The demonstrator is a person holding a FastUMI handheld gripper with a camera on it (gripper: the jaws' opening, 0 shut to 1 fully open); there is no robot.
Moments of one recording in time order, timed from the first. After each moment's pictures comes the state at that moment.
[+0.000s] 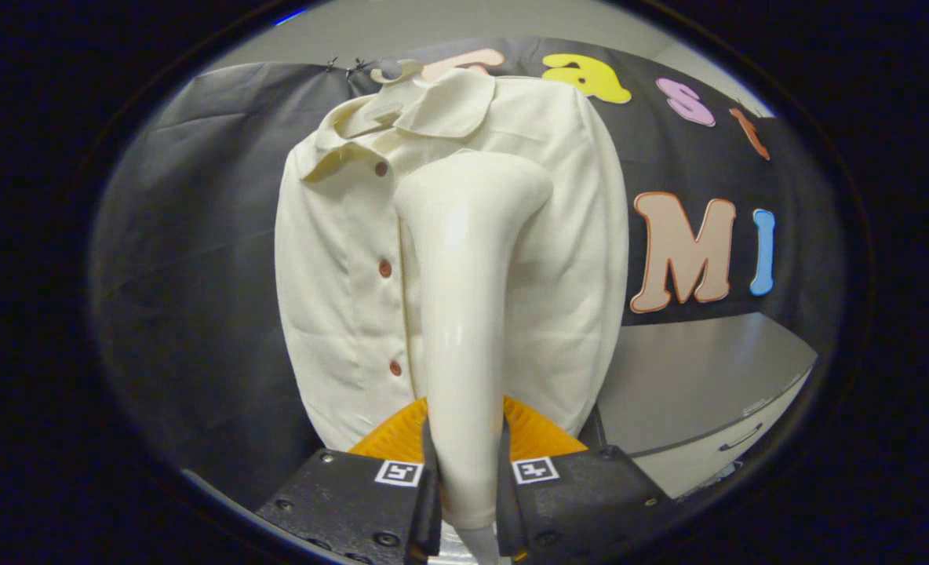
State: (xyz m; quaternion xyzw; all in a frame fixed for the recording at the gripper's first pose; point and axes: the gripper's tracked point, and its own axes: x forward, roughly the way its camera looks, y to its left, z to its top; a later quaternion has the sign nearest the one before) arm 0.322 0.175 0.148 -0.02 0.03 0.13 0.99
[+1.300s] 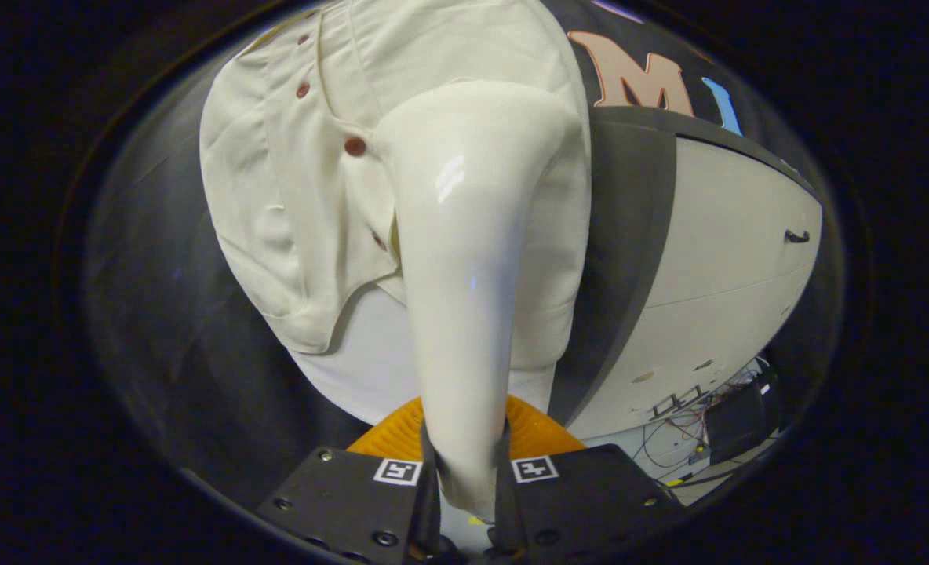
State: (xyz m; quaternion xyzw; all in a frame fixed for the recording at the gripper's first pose) arm 0.302 0.157 -0.104 0.06 0.27 0.08 0.96
